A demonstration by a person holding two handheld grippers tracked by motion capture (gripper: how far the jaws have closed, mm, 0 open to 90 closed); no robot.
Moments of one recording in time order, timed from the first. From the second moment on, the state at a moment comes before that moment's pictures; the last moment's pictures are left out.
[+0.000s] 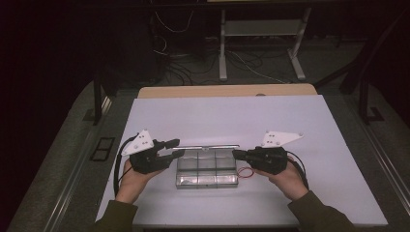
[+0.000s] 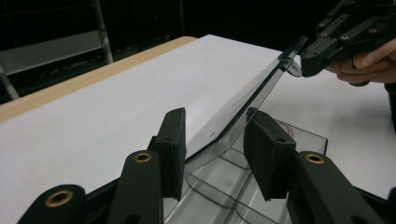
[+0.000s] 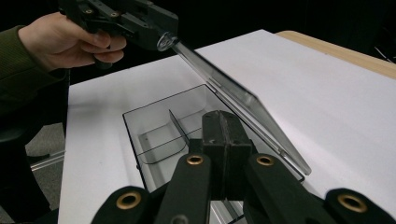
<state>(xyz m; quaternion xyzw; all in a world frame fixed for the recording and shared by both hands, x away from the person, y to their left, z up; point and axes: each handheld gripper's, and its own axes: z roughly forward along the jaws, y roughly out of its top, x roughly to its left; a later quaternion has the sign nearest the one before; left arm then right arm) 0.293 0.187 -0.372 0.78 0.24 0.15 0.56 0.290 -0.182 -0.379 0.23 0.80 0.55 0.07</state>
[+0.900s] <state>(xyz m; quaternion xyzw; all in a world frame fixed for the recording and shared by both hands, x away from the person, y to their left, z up) 0.320 0.183 -0.366 0.76 0.23 0.17 0.58 0.274 -0.238 -0.410 0.31 0.80 0.51 0.10</state>
